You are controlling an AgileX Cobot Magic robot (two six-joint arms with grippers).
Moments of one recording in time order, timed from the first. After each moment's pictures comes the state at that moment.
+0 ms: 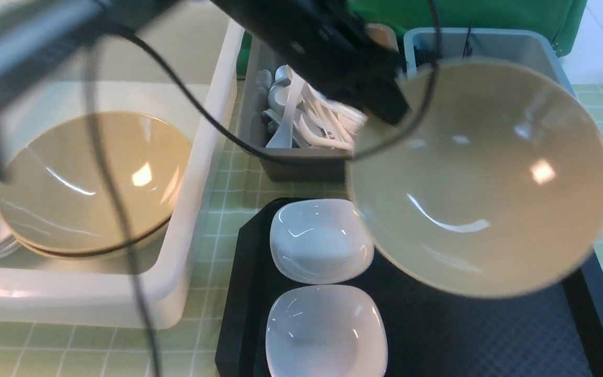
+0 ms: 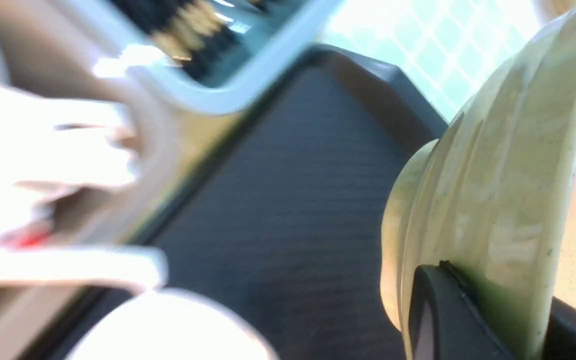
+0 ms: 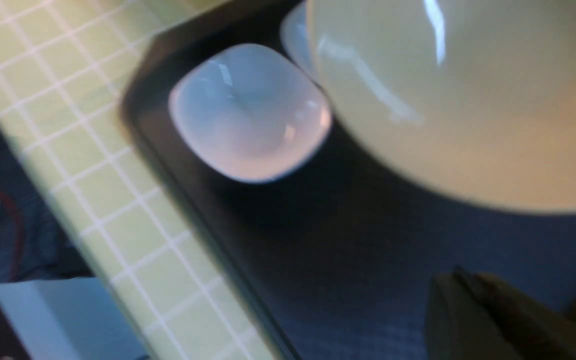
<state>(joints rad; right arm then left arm) 0.34 0.66 -0.91 0.32 1.00 -0.52 -0.42 1.91 -1.93 -0.66 1.24 0.48</state>
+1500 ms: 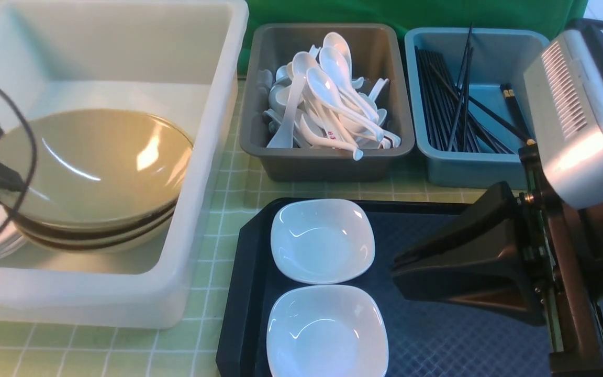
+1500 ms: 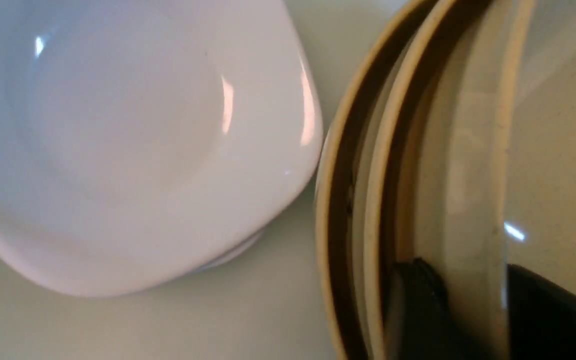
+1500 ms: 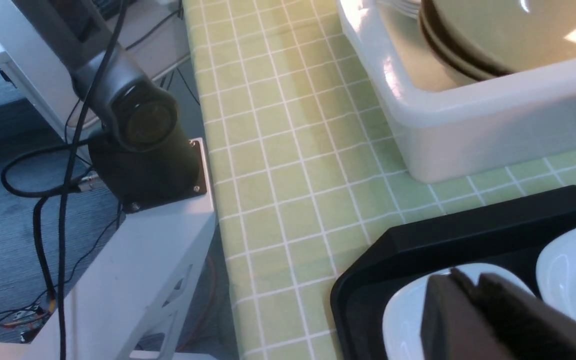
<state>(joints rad) 0.58 1.07 -1.02 0.80 0.79 -0.86 0.43 1.51 -1.05 -0.58 0.85 0.29</state>
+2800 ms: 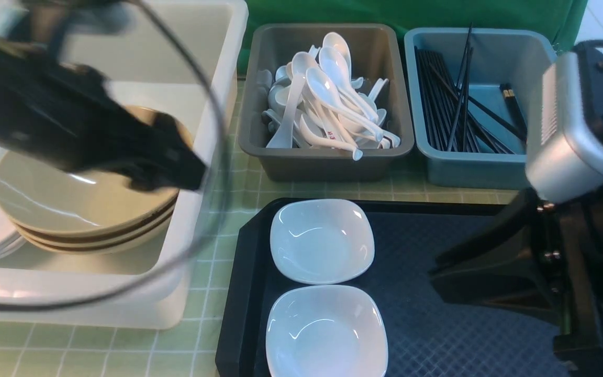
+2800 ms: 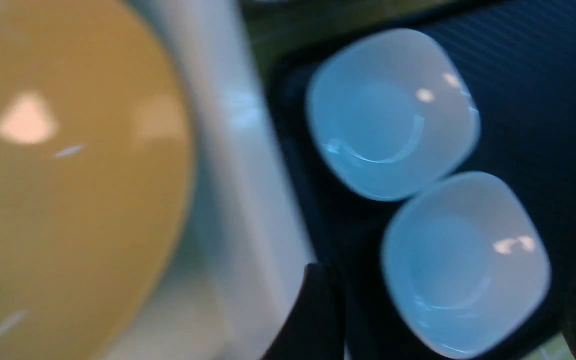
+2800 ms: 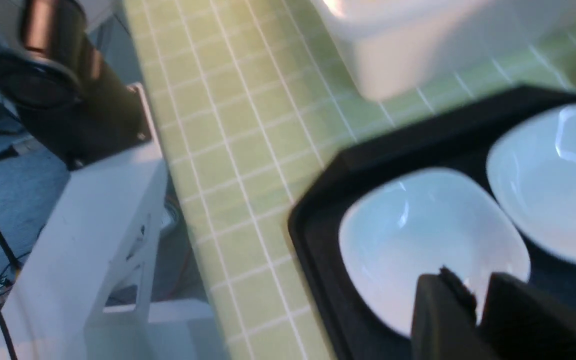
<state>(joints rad) 0.53 1.05 -1.02 0.58 0.86 -0.62 -0.34 1.28 -1.20 -0.35 1.07 0.31</state>
